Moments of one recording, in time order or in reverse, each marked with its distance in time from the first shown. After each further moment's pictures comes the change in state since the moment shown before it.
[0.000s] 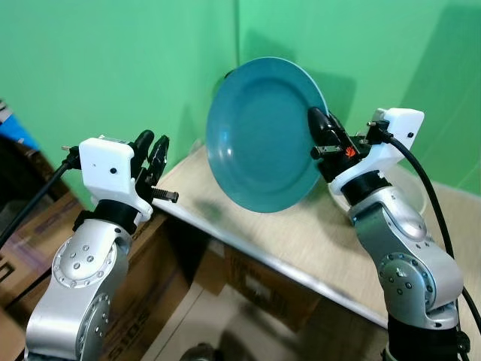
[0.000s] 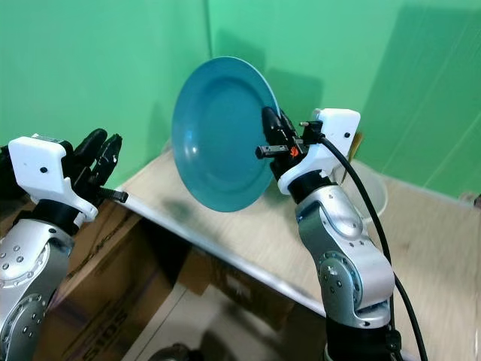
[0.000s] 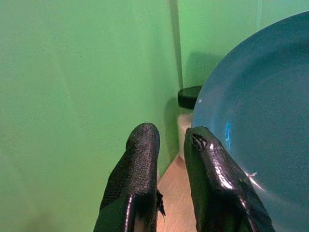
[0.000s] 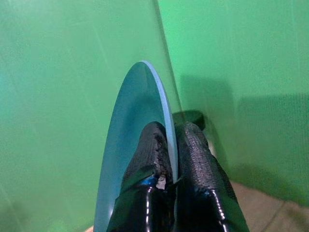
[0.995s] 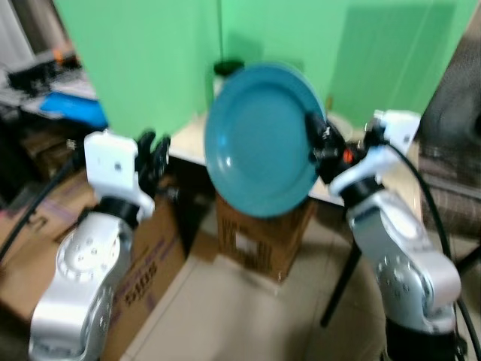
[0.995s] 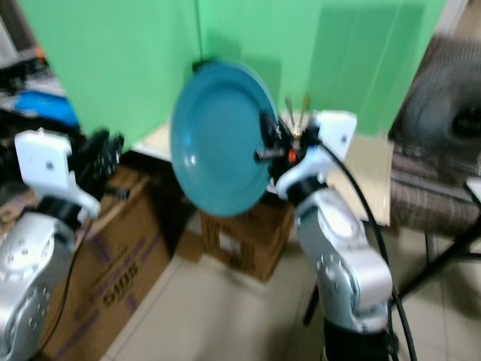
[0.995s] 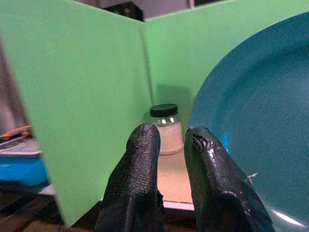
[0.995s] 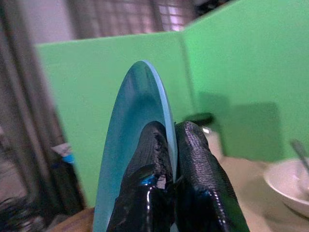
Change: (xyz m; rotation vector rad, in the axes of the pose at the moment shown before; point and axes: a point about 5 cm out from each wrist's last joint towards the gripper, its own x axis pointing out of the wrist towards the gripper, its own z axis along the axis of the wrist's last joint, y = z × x) left arm 0.006 -0.001 0.000 0.001 -0.006 0.002; right arm -0.002 0.002 -0.001 -0.002 0.006 0.031
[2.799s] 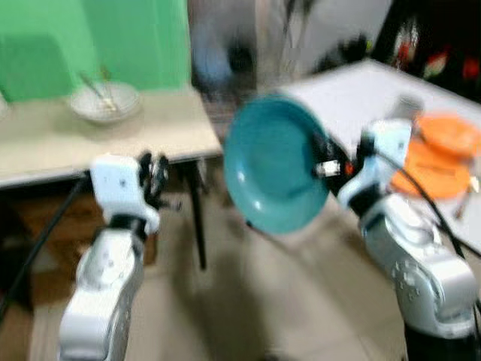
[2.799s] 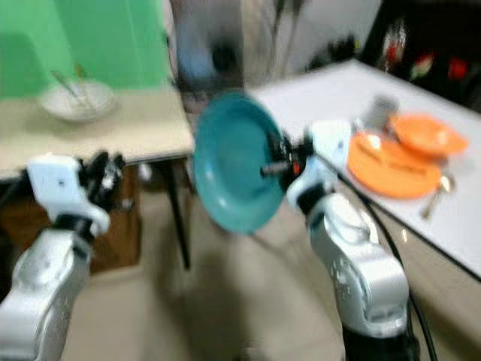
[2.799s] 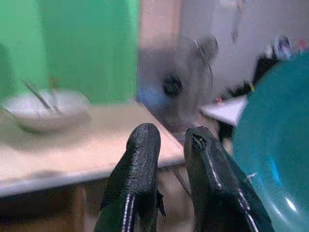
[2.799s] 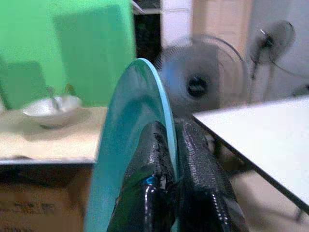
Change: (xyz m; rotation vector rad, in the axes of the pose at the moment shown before) left arm -0.008 -0.010 -0.039 -0.099 0.115 0.105; right arm -0.014 -0.021 -0.014 -0.146 0.173 -0.070
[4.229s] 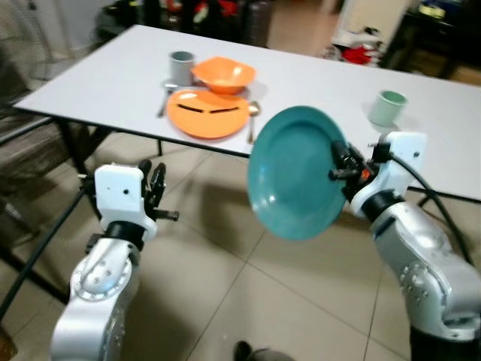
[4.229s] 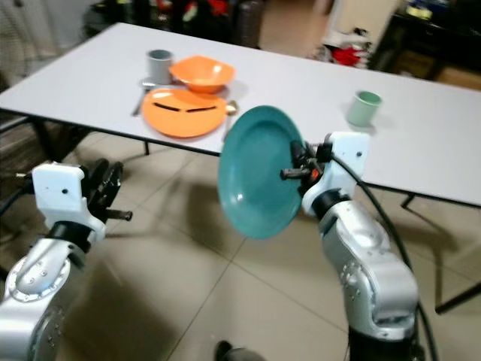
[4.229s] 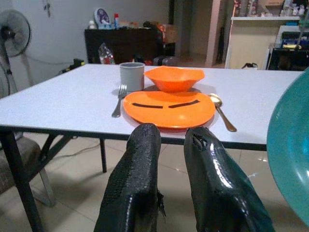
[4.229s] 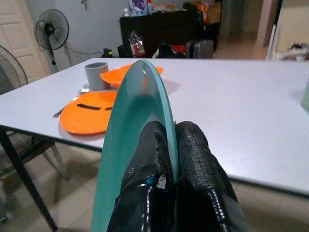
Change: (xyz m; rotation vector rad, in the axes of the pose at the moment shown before) left arm -0.006 0.010 0.004 0.099 0.018 -0.002; right arm -0.007 -0.019 -0.015 0.063 0.060 -0.139
